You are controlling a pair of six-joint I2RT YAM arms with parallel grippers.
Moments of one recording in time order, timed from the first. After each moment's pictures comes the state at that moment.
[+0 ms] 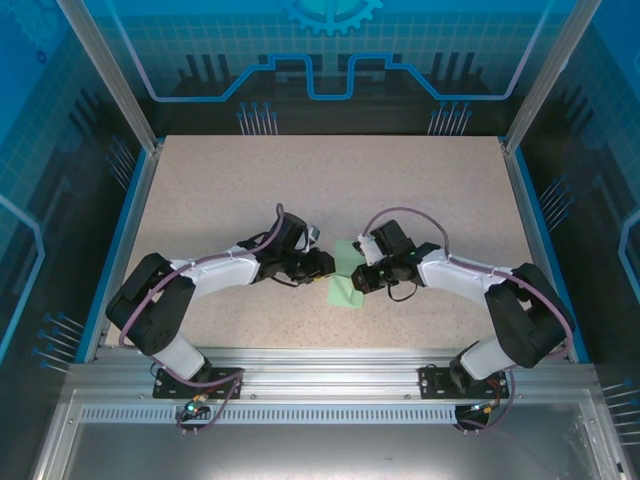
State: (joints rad) left arm -0.61 1.60 0.84 -0.10 0.50 -0.93; right arm 0.57 1.50 0.76 -0.35 -0.38 0.27
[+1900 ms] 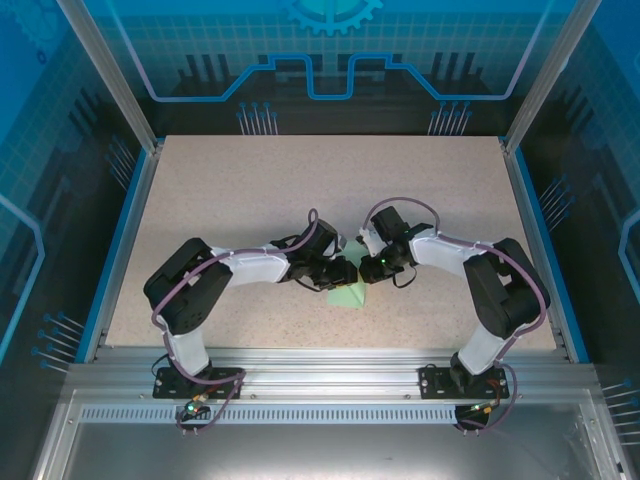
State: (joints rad) left arm -0.73 1.82 0.98 -0.08 0.47 -0.93; right arm 0.48 1.69 0.93 -0.52 -0.32 0.12
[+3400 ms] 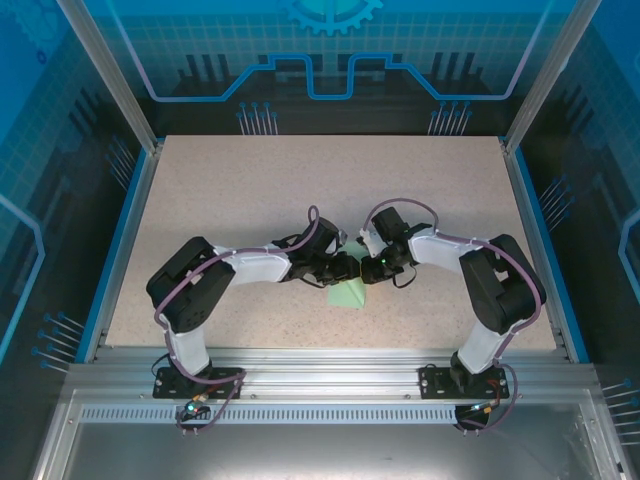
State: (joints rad) left arm -0.73 1.83 0.99 -0.01 0.42 -0.96; right arm 0.47 1.72 0.93 -0.51 -0.34 0.11
